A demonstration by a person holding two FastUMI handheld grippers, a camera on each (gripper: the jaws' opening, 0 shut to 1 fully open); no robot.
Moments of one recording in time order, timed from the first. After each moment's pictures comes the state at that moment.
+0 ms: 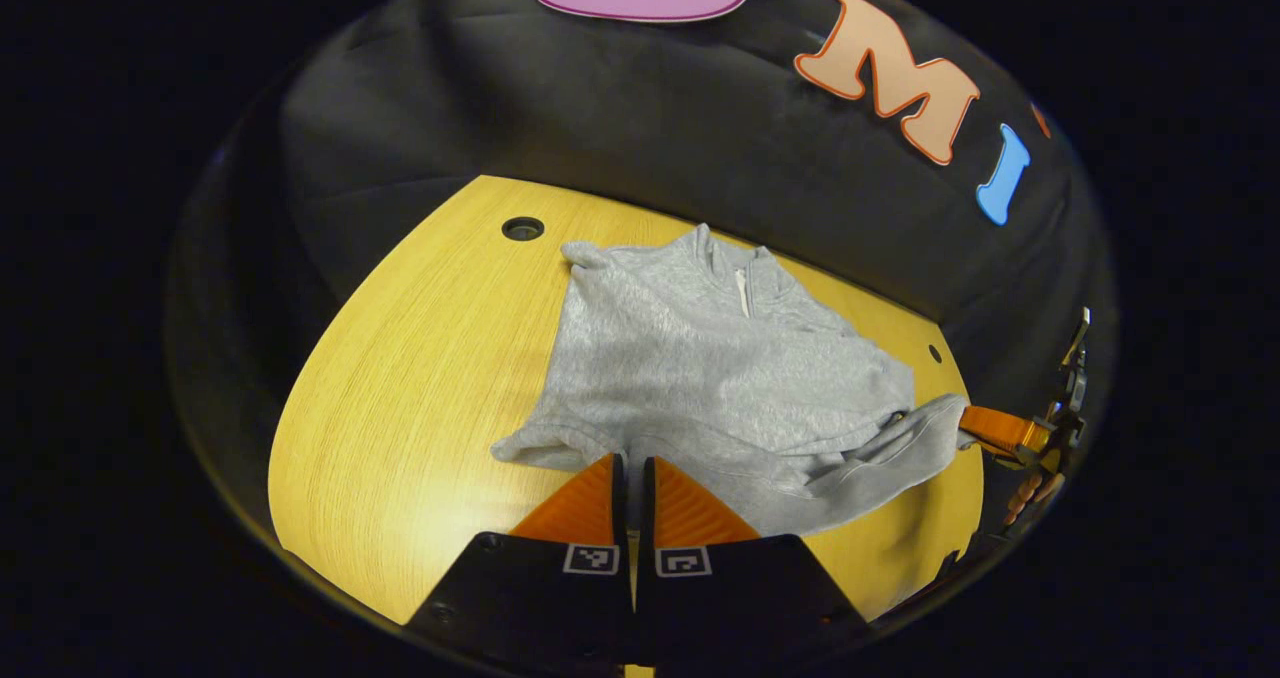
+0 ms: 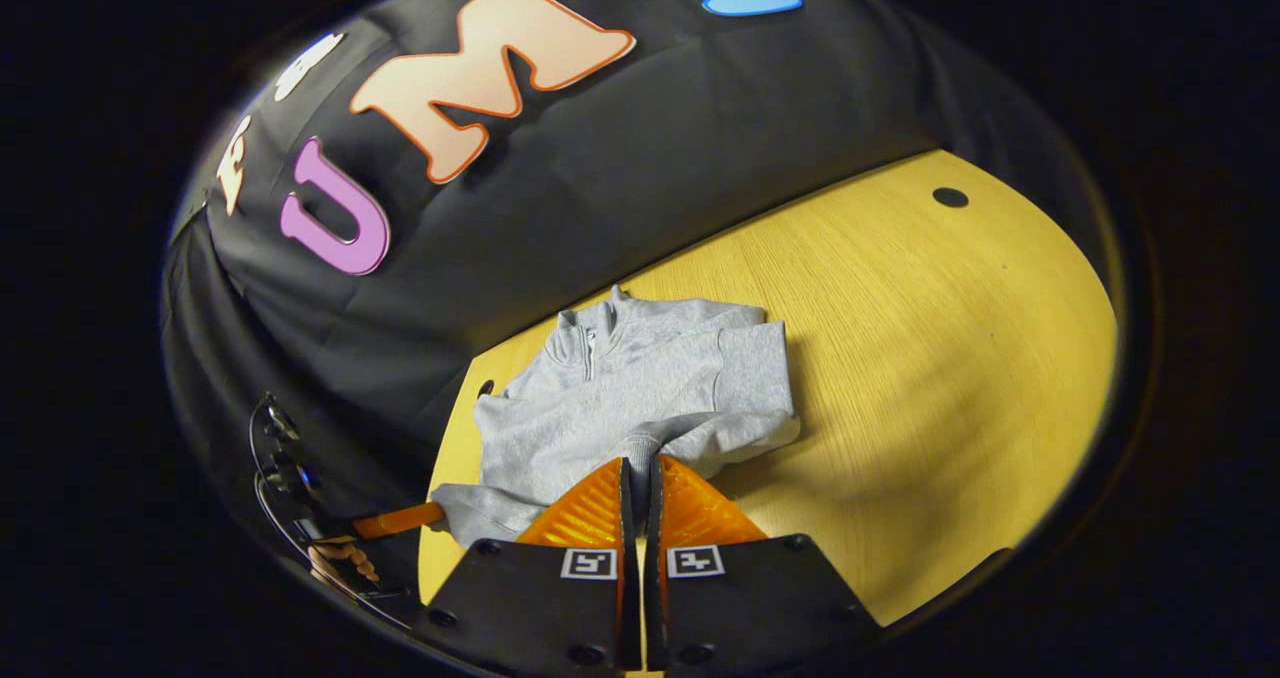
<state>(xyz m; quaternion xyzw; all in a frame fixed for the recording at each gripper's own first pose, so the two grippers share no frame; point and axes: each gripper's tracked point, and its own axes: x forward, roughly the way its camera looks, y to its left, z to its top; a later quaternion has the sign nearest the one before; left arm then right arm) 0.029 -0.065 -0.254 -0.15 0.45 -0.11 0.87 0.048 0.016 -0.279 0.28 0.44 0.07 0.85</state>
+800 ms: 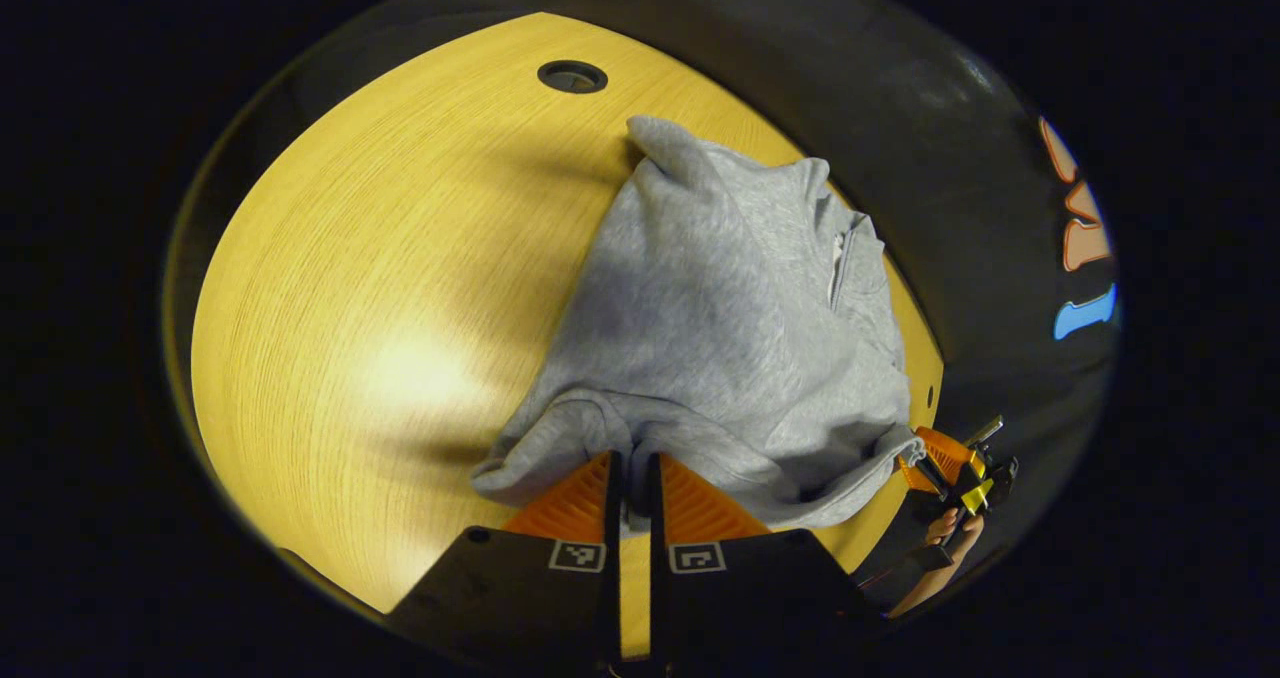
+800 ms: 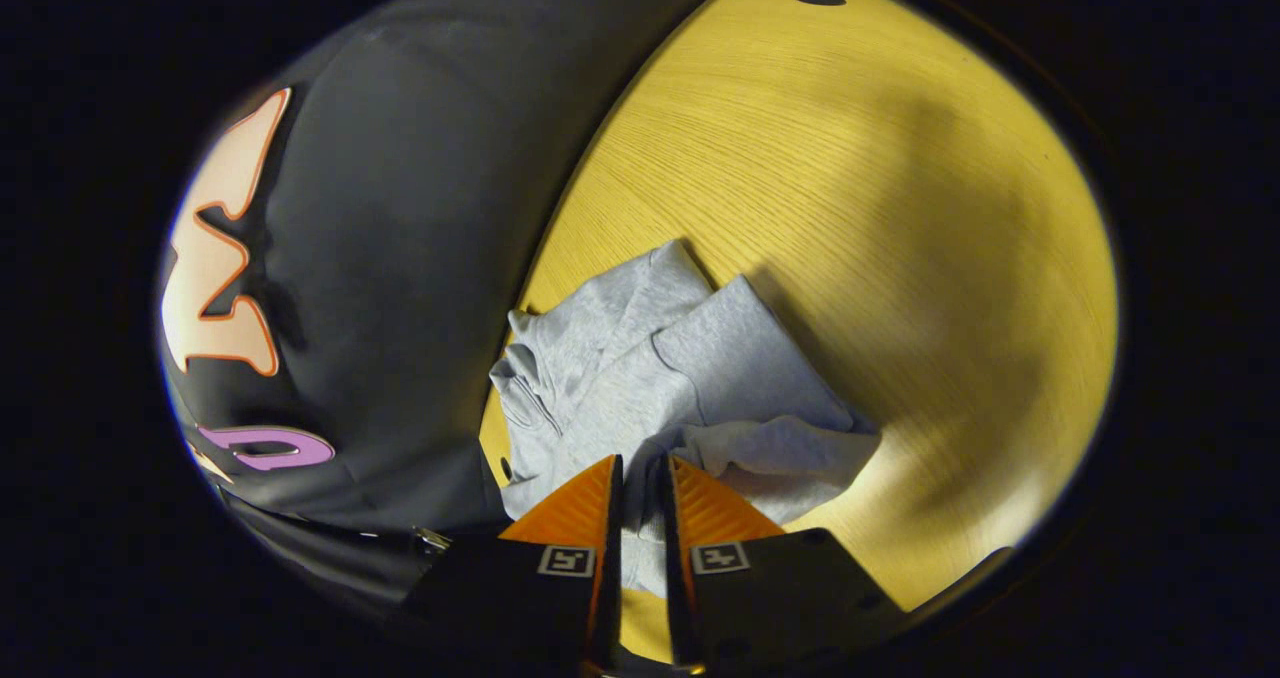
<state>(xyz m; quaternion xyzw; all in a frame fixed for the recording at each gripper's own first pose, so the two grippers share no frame) 0.068 -0.072 -0.316 -0.29 0.62 -0.08 0.73 0.133 0.019 -0.354 0.51 0.52 -0.04 0.68</state>
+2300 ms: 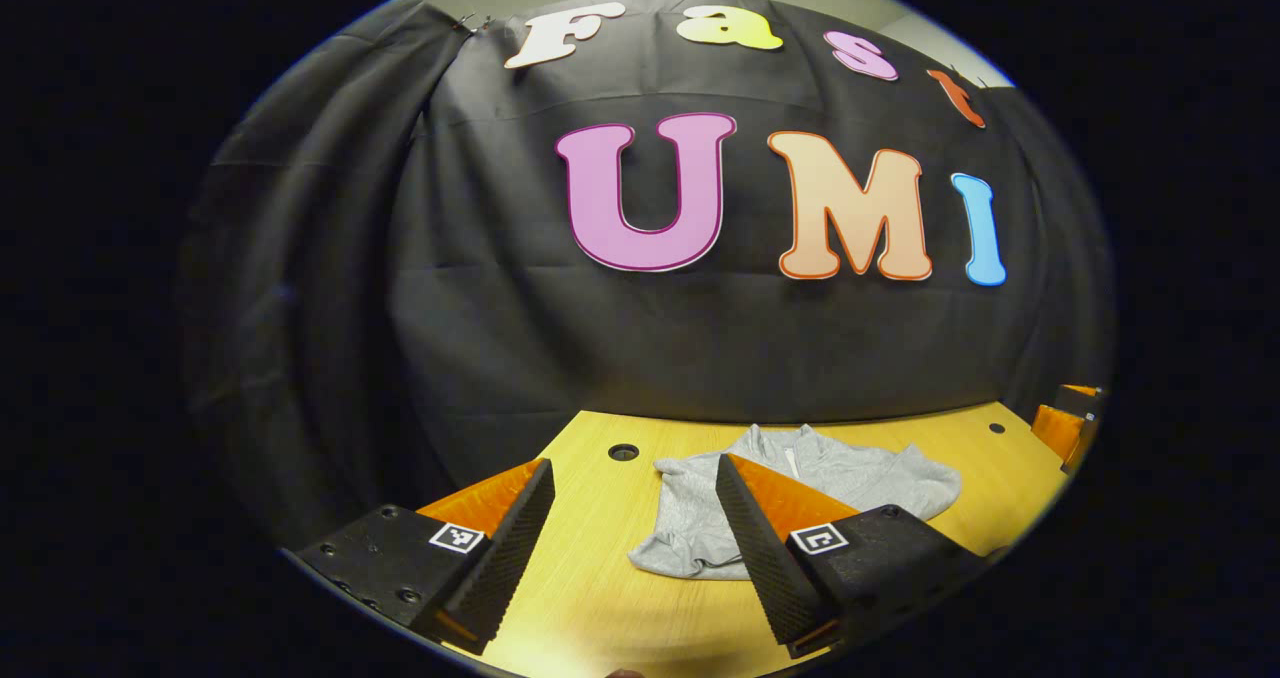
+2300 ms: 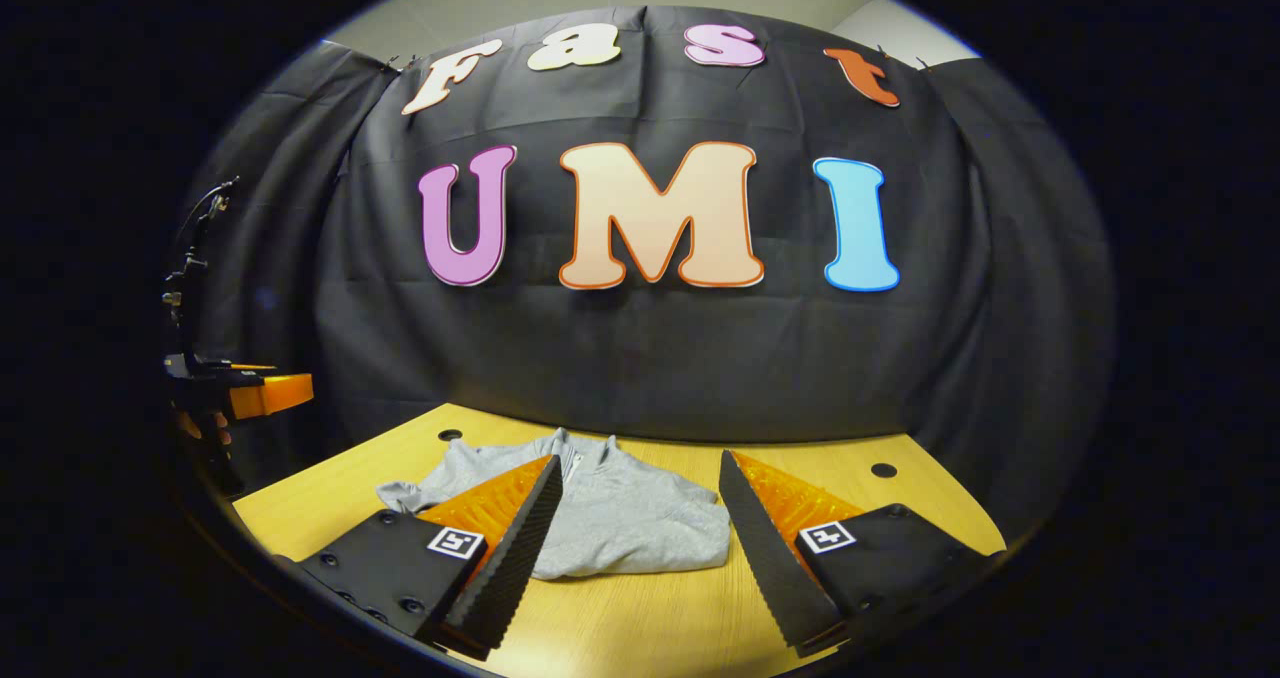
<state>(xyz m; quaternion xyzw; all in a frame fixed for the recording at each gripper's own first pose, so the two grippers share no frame) 0.016 -0.006 -0.089 -0.01 0.12 0.01 0.99 0.001 0.018 -0.153 0.00 0.13 0.08 0.99</state>
